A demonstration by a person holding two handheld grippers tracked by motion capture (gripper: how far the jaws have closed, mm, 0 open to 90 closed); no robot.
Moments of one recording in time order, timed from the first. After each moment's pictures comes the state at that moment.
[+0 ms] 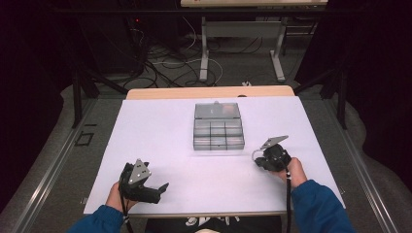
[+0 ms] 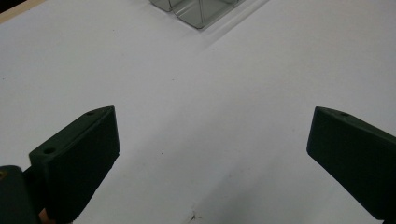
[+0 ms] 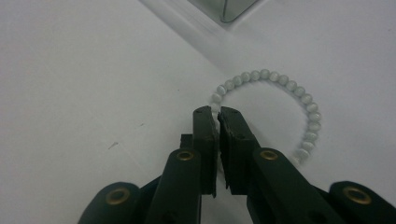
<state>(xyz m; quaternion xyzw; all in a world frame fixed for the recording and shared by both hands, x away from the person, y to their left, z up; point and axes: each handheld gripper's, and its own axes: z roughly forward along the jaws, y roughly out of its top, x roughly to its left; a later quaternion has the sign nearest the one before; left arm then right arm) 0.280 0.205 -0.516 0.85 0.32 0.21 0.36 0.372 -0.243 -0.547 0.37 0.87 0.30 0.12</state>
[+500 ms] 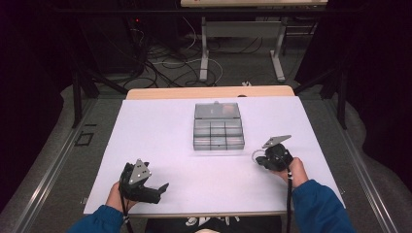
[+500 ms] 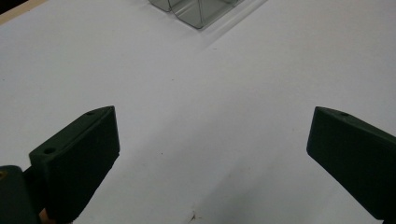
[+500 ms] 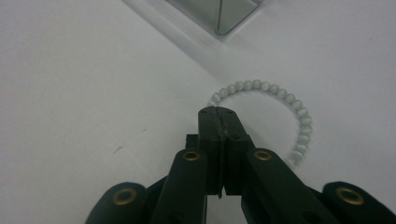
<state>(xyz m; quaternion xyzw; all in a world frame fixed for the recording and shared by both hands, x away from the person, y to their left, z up) 0.280 0.205 -0.516 0.85 0.32 0.21 0.36 0.370 -0.246 -0.543 0.38 0.86 0.31 0.12</state>
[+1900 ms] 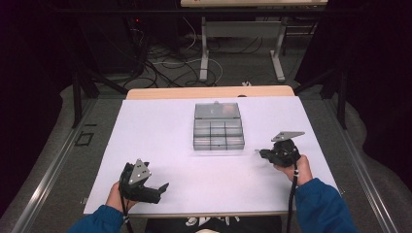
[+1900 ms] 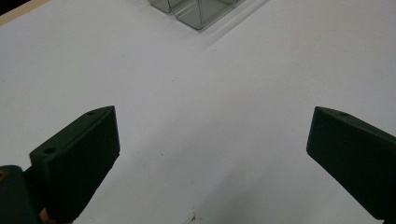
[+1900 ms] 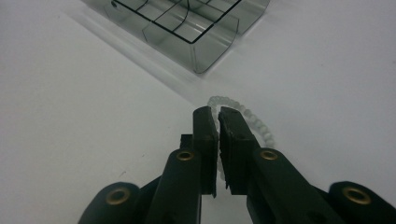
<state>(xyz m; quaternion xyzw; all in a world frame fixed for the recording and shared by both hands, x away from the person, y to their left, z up) 0.280 0.205 -0.516 0.85 0.32 0.21 0.36 0.367 -0.262 -0.519 0.41 0.82 0.38 0.15</state>
